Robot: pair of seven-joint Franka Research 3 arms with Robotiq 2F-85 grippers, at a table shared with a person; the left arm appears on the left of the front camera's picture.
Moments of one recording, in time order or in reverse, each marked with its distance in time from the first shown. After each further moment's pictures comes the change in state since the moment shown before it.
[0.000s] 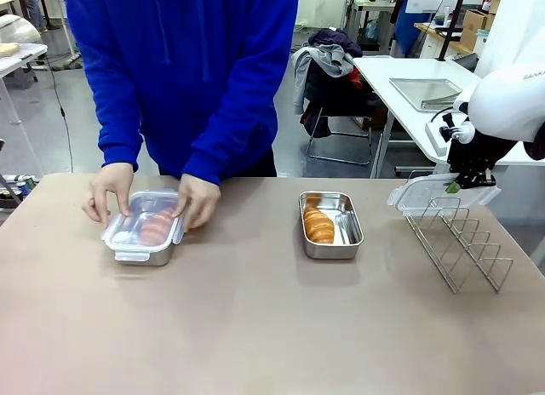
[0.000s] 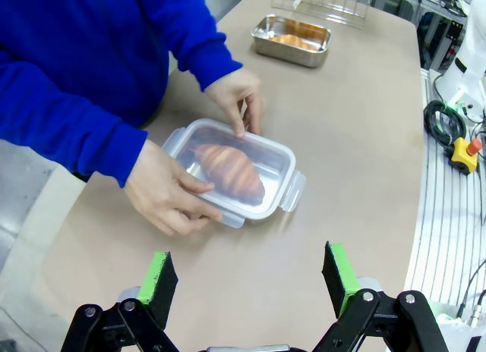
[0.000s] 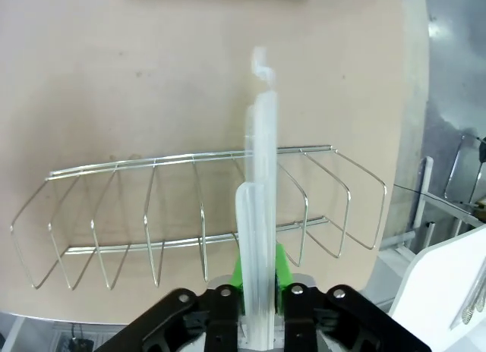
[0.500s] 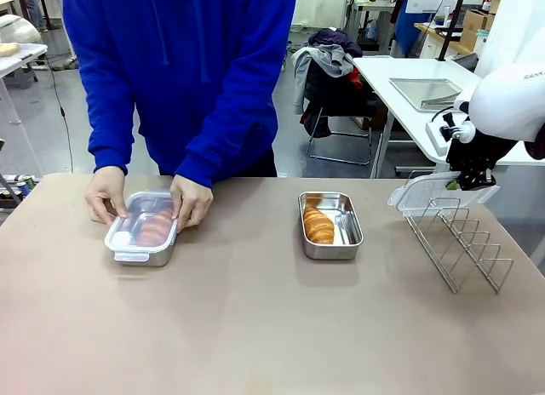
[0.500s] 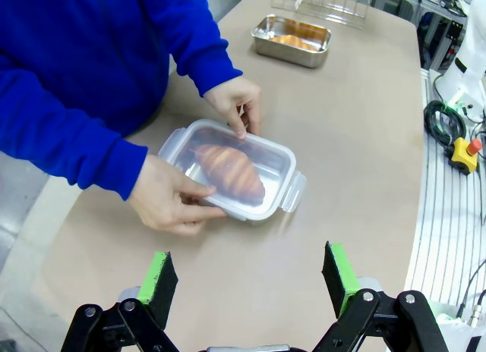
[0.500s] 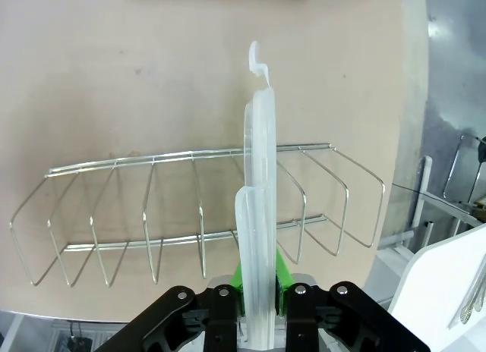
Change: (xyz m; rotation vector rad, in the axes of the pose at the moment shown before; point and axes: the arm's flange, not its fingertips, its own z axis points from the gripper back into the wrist) left arm 0.000 0.000 0.000 0.000 0.000 0.000; right arm 0.000 0.000 0.002 -0.003 0.004 0.005
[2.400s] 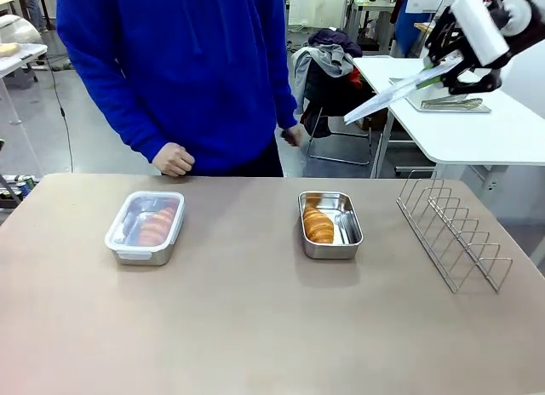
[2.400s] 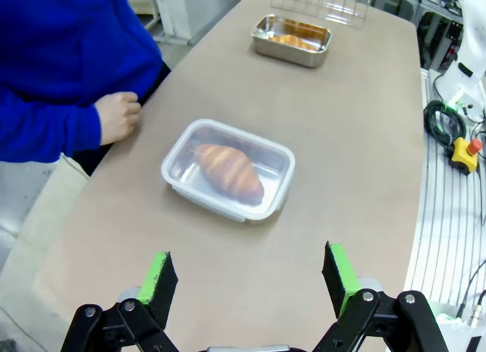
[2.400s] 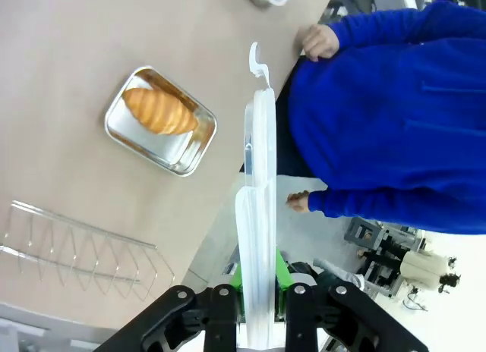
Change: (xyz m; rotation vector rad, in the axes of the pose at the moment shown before) left arm 0.000 0.000 0.000 0.000 0.000 0.000; right arm 0.119 0.041 0.211 -0.442 -0.294 0.562
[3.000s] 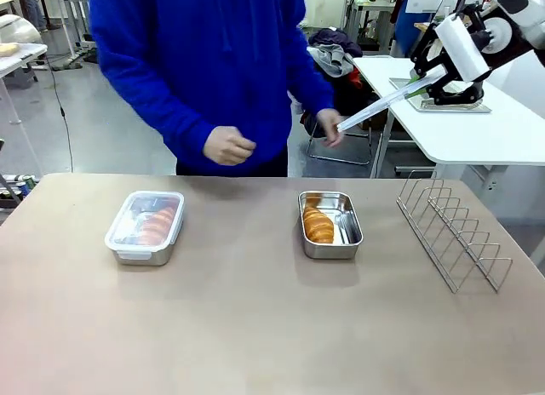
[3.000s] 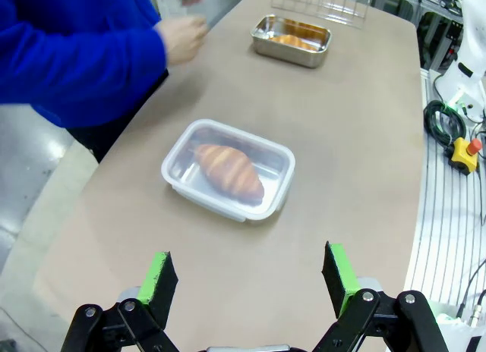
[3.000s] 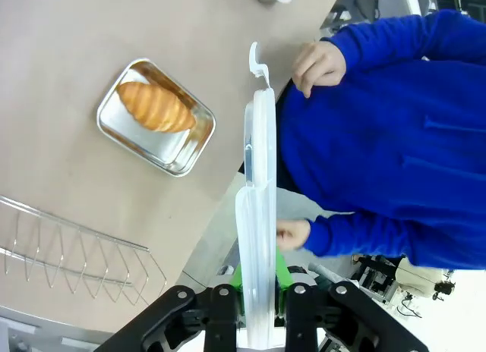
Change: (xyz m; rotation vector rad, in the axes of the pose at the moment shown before) left arm 0.000 0.000 0.000 0.000 0.000 0.000; right arm -0.007 0.000 -0.017 0.000 -0.004 0.027
